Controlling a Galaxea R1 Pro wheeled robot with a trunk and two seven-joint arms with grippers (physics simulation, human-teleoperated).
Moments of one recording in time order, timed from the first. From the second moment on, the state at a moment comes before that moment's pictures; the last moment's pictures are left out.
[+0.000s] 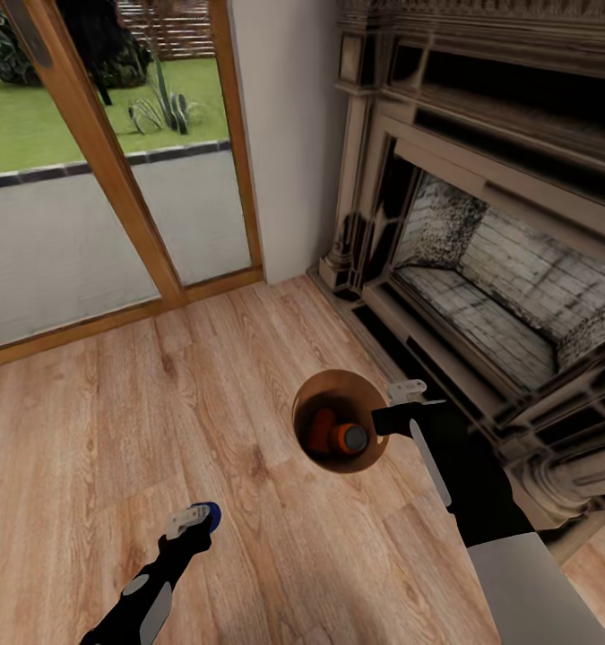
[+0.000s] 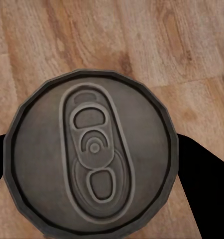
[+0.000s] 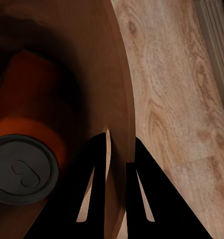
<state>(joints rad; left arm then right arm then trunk) -0.47 -0.04 0.33 -0.45 0.01 -0.19 -0.22 -0.68 -0.02 0.16 -1.31 0.02 1.00 0.09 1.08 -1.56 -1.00</state>
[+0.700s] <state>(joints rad) -0.47 0.05 0.35 -0.66 0.02 0.09 -0.67 -0.68 -0.02 0.16 -1.19 0.03 0.94 0.09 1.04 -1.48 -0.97</state>
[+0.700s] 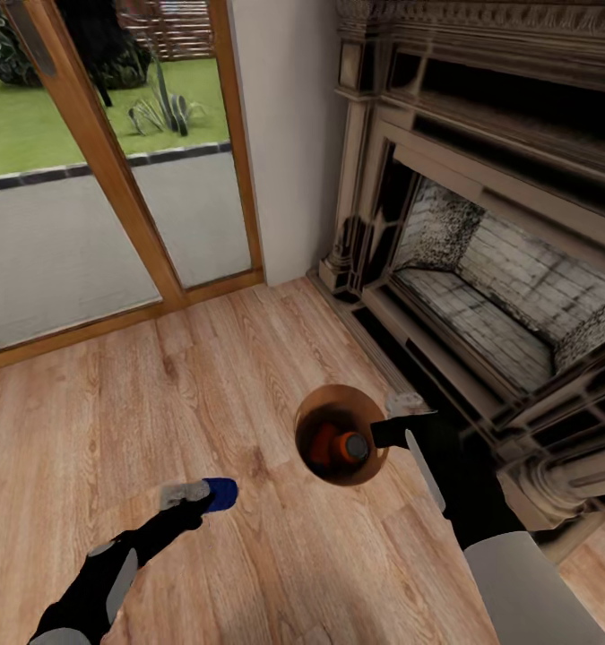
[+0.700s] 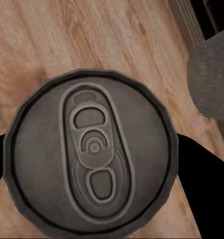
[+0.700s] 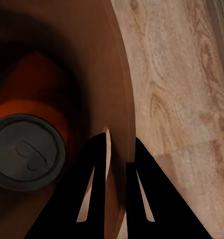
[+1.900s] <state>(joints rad) -0.47 0.11 0.36 -1.11 0.10 0.71 -1.29 -0.69 0.01 0.21 -0.86 0.03 0.71 0.08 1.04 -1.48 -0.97</state>
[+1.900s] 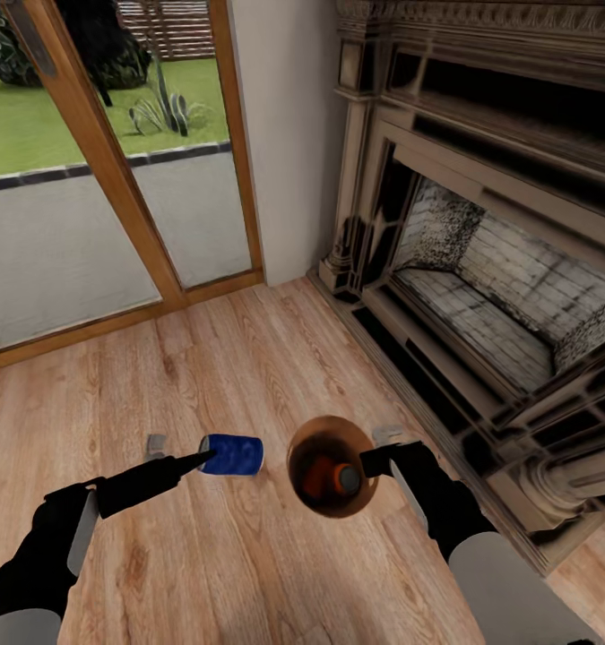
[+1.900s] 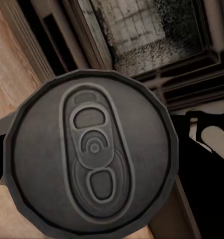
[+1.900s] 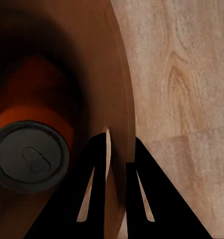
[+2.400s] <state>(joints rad) -0.47 0.11 0.36 -1.12 0.11 0.78 -1.35 -0.76 0.03 0.21 -0.68 0.03 0.65 0.08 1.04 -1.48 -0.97</state>
